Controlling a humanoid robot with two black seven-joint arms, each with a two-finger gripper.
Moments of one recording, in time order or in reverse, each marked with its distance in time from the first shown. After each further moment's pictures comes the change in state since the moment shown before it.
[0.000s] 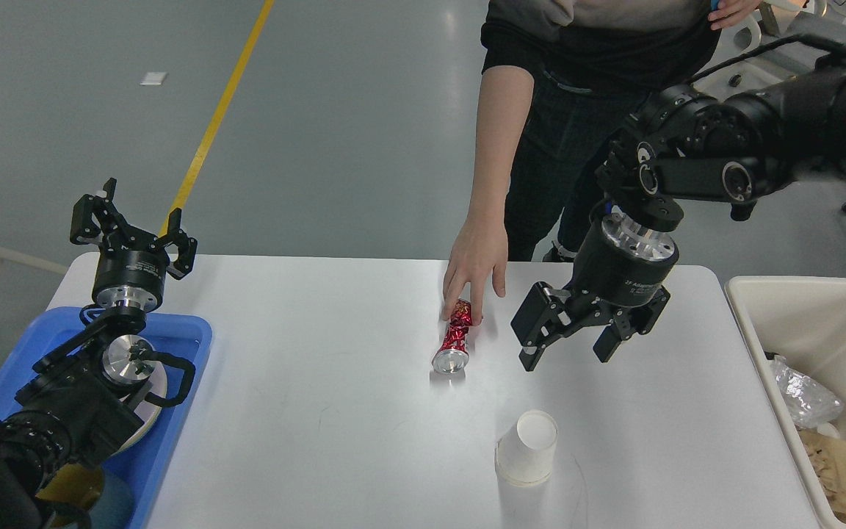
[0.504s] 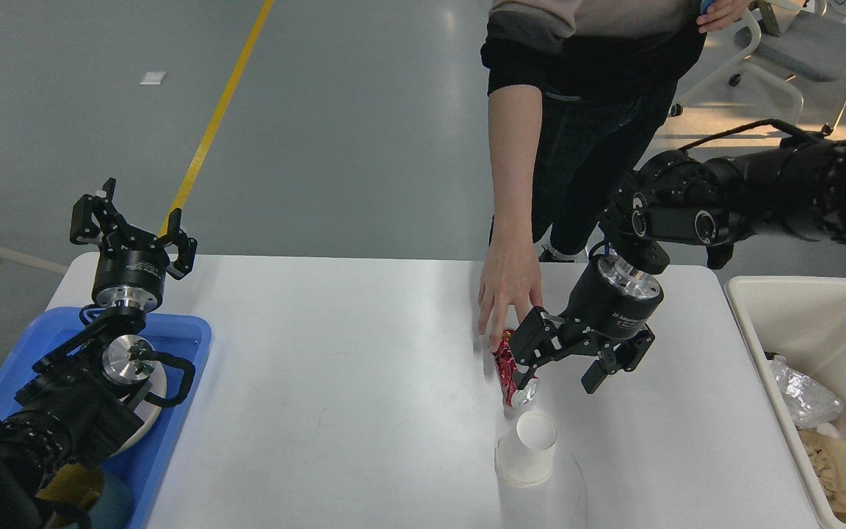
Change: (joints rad) left arm 0.000 0.000 0.000 0.001 0.000 0.000 0.000; right arm -0.242 -0.004 0.003 -0.167 0.076 0.000 0.000
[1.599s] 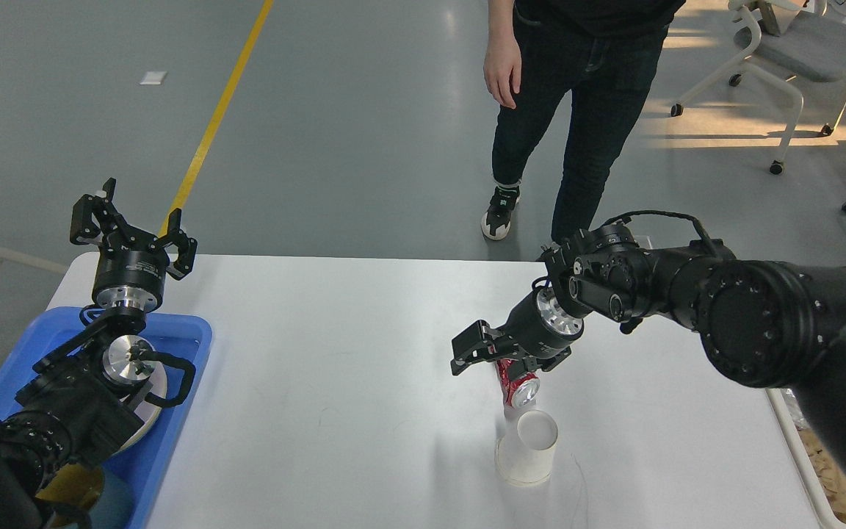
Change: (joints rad) left arm 0.000 0.000 0.000 -0.001 0.000 0.000 0.000; right arm -0.408 0.173 0.033 -0.480 0.122 -0.210 0.000
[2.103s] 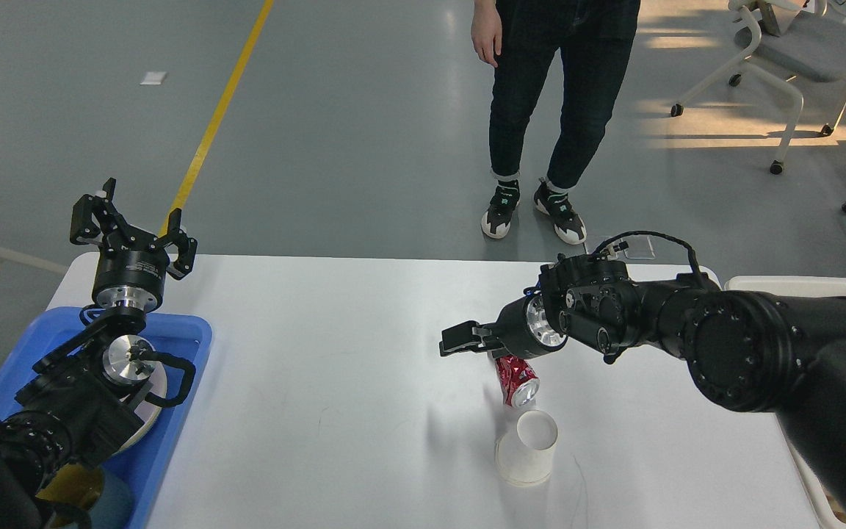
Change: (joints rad) left arm 0.000 0.000 -0.001 0.000 0.000 0.000 0.000; right arm -0.086 0.026 0.005 -0.022 0.005 -0.338 0.001
